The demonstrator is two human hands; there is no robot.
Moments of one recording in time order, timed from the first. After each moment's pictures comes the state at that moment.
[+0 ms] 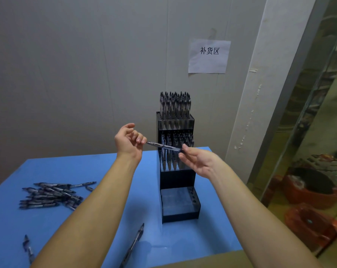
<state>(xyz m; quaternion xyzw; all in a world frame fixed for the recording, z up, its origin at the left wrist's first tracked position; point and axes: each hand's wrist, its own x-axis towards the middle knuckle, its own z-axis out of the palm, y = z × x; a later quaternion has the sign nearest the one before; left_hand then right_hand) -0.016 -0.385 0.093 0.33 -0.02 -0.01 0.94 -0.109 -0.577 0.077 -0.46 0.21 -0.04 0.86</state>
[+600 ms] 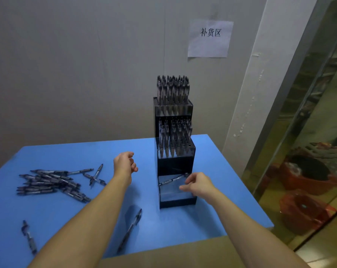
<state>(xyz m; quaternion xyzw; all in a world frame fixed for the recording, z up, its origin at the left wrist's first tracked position) 0.009 -0.366 -0.048 0.59 0.12 -0.04 0.80 -0.131 -0.599 -0.067 -0.87 0.23 0.03 0.44</state>
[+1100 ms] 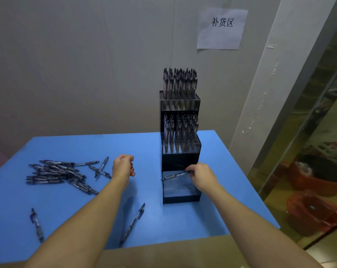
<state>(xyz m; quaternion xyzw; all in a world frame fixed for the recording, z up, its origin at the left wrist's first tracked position) 0.009 -0.342 -0.081 0.67 0.13 -0.05 0.73 -0.103 -0.606 -0.072 -0.98 0.11 -0.03 0.18</state>
